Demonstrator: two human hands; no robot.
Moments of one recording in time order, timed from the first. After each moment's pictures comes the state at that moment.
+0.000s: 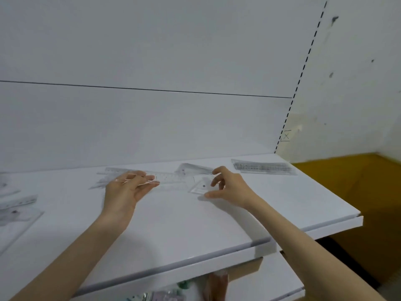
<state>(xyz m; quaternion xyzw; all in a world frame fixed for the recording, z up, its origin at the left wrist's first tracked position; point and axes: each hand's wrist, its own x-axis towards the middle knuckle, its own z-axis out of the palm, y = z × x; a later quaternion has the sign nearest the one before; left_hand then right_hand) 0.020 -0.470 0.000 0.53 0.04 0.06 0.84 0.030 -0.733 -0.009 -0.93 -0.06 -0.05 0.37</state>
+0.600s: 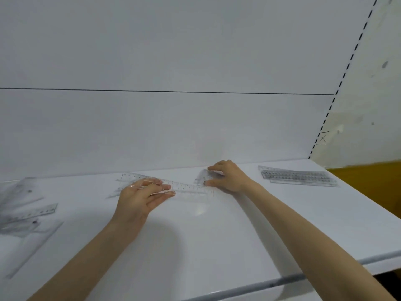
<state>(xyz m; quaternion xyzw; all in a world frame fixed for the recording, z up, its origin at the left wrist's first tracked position) 0.047 -0.455 -0.001 0.55 0.04 0.01 0.83 0.156 -0.708 -0.024 -0.96 -0.15 -0.03 0.23</state>
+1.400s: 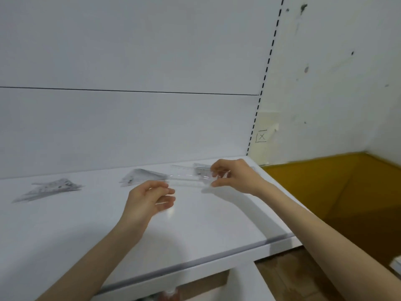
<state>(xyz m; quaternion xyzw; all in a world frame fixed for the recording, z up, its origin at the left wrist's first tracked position) 0.017 -0.649 -0.009 0.62 0.01 -0.02 0.79 0.060 -0.906 0.014 -0.93 -0.16 -0.07 0.32</state>
